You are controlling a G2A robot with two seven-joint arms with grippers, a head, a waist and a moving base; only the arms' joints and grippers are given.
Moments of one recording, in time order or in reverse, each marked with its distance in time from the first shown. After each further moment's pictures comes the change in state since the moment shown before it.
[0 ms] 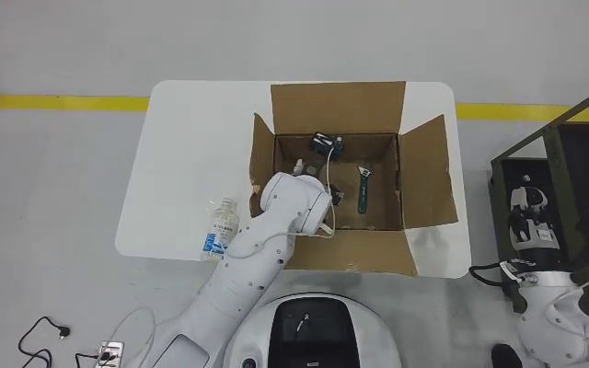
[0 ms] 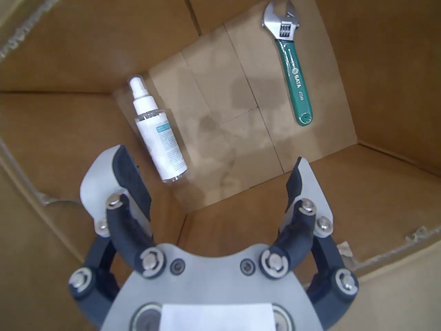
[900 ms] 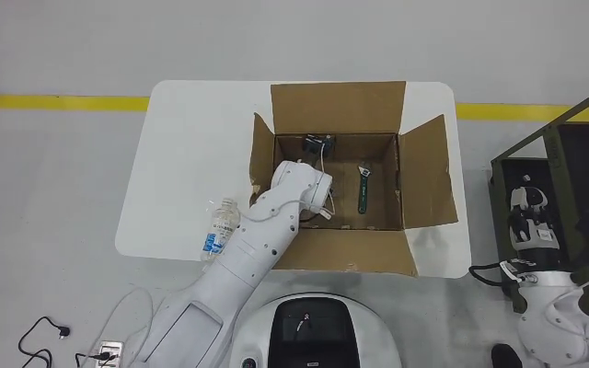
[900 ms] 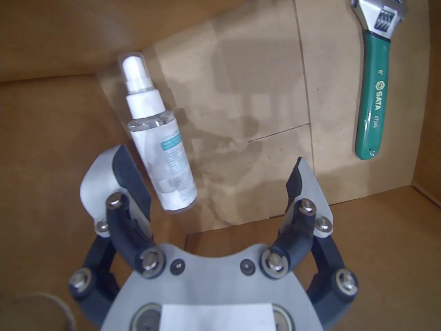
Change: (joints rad) left arm -0.167 -0.056 0.032 0.407 -0.062 0.077 0.102; right arm 0.000 0.000 0.000 0.000 0.000 0.000 0.000
